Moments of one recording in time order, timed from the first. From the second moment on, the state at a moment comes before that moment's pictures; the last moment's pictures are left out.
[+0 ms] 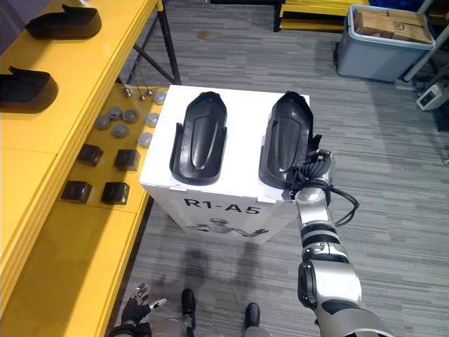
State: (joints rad) left arm 0.20 0.05 -0.04 0.68 -0.23 -0.17 0.12; right arm -0.80 -0.34 -0.19 0.92 -0.26 0.05 -0.41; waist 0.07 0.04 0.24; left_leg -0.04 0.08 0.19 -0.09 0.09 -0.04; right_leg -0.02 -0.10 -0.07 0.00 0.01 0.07
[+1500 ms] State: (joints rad) left arm 0.32 0.01 0.18 0.02 -0.21 -0.19 0.15; right arm -0.19 -0.14 -0.20 -0.07 -0.42 -0.02 -0.42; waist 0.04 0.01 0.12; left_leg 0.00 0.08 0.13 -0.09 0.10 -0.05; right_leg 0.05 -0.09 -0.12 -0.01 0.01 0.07
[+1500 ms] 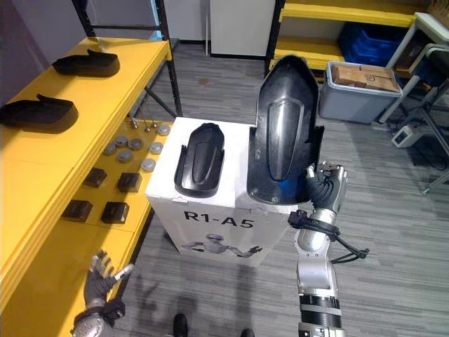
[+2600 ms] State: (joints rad) left arm -0.03 0.06 -0.34 -0.18 -0.37 -0.22 0.20; right arm -0.16 -0.10 0.24 -0.19 -0.46 -0.07 -0.35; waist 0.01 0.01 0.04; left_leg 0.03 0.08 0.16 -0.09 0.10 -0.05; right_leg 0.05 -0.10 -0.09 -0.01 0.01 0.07
